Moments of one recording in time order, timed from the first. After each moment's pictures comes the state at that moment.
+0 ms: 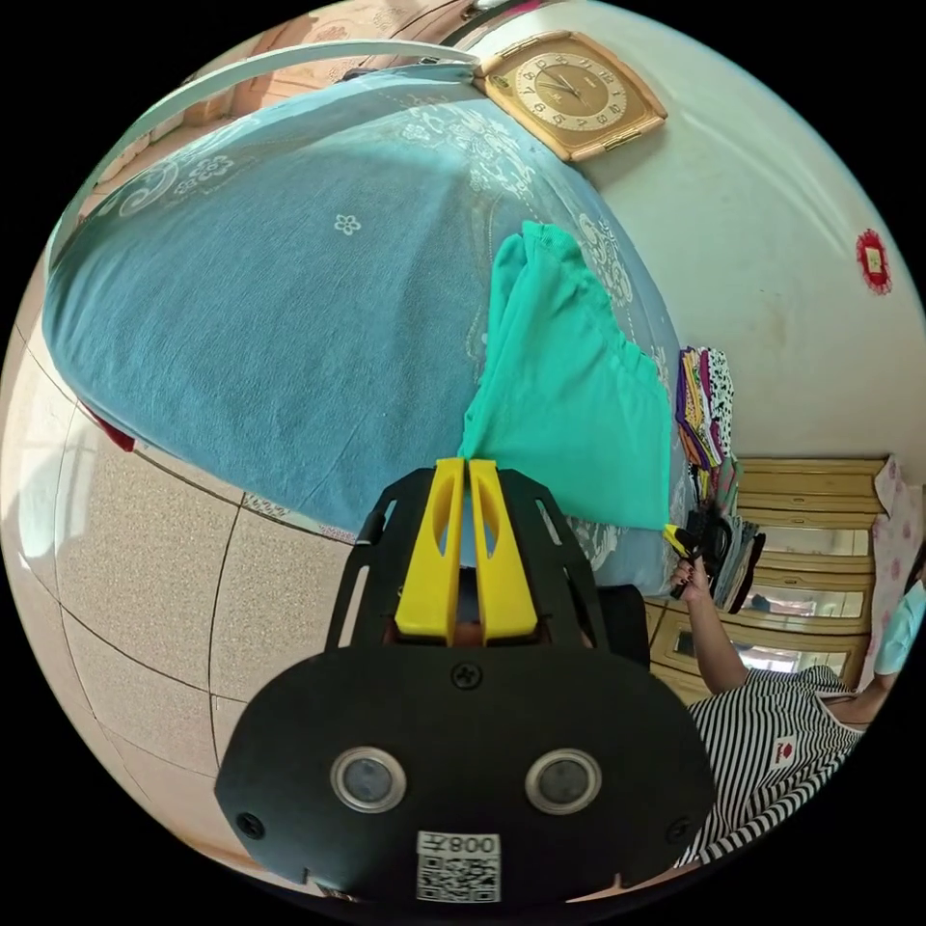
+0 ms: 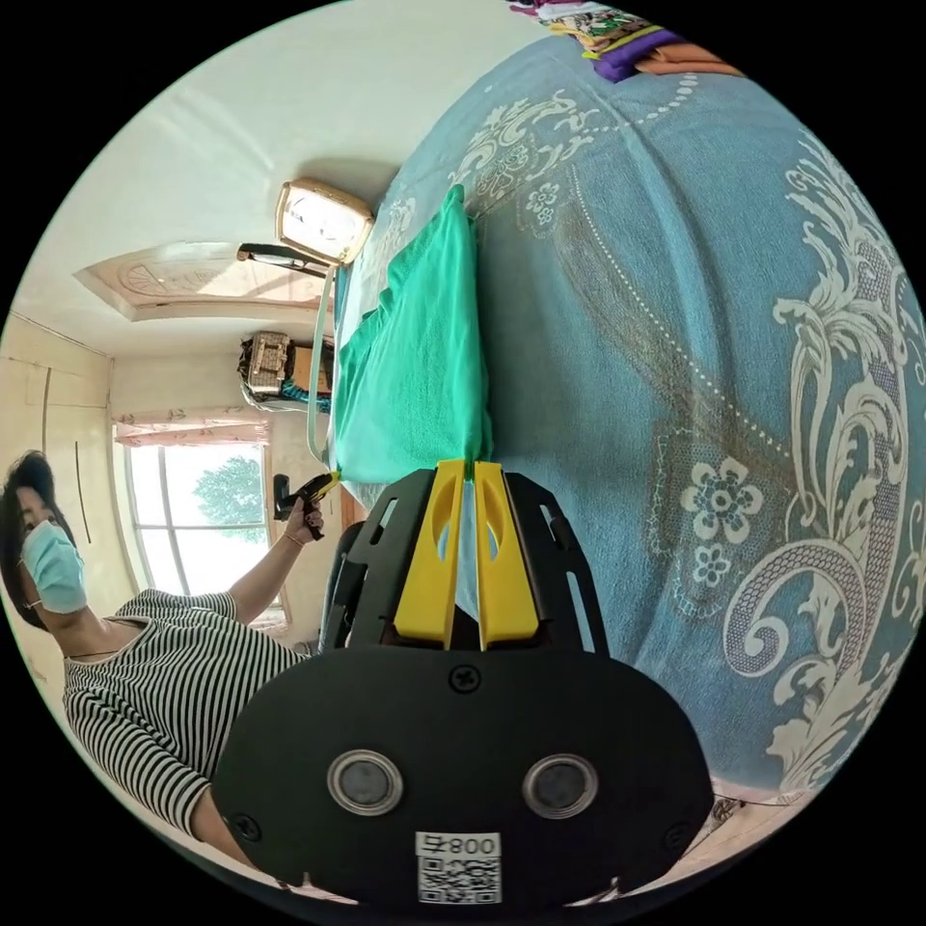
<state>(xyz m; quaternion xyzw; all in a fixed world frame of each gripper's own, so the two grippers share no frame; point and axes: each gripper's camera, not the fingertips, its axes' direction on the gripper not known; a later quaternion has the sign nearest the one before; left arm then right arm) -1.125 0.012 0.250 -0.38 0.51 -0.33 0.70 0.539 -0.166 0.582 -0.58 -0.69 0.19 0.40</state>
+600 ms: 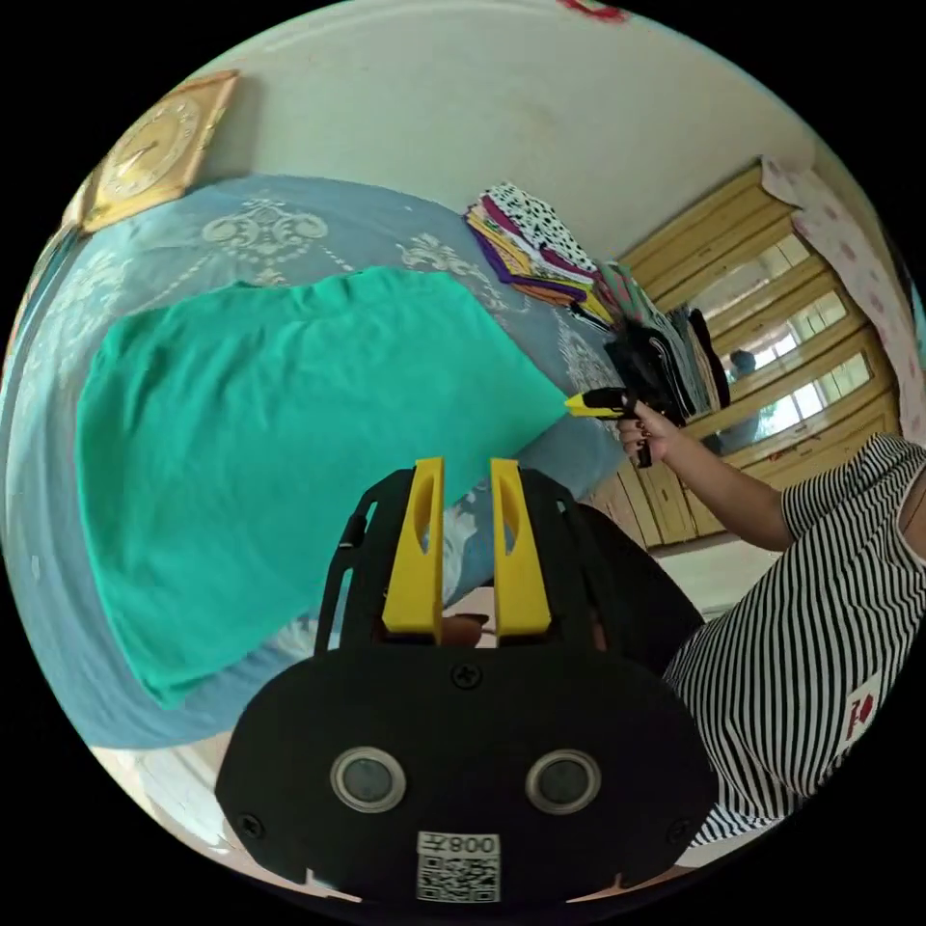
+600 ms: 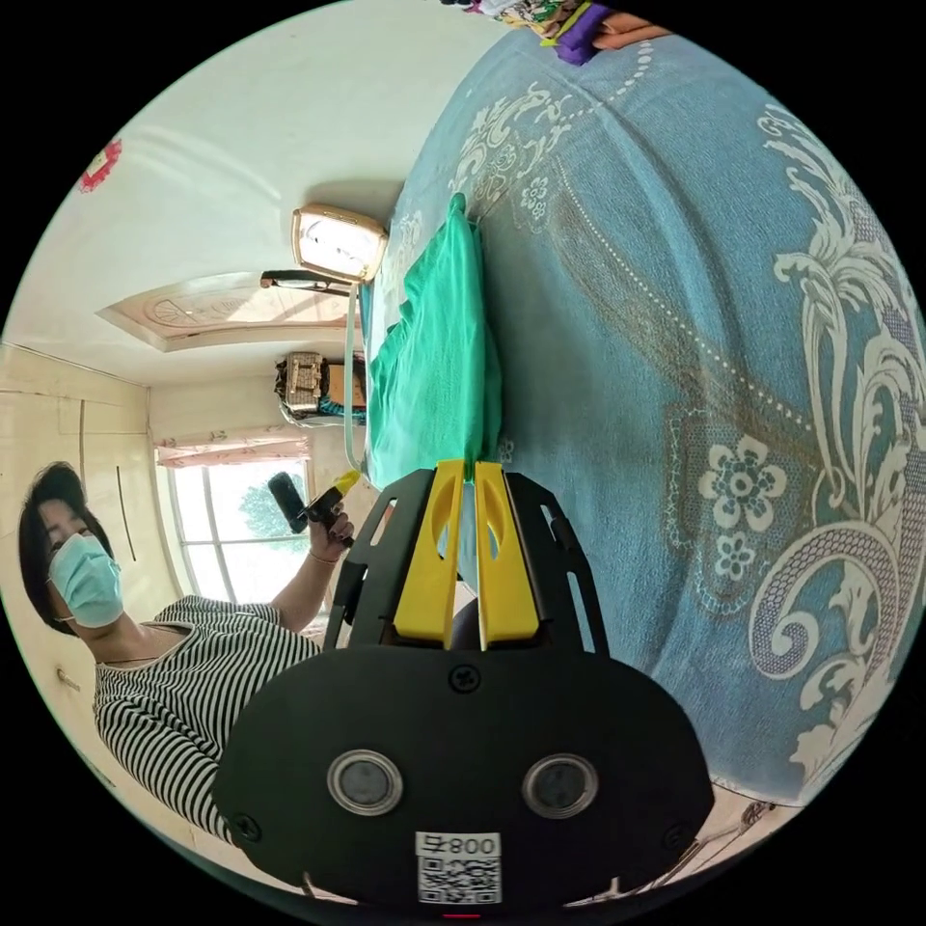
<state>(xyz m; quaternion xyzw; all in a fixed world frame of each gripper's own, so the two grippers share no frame) -0.840 -0.109 0.100 -0.17 0.66 -0.01 0.73 0.558 -0.172 0.601 -0.58 -0.70 0.23 0.35</state>
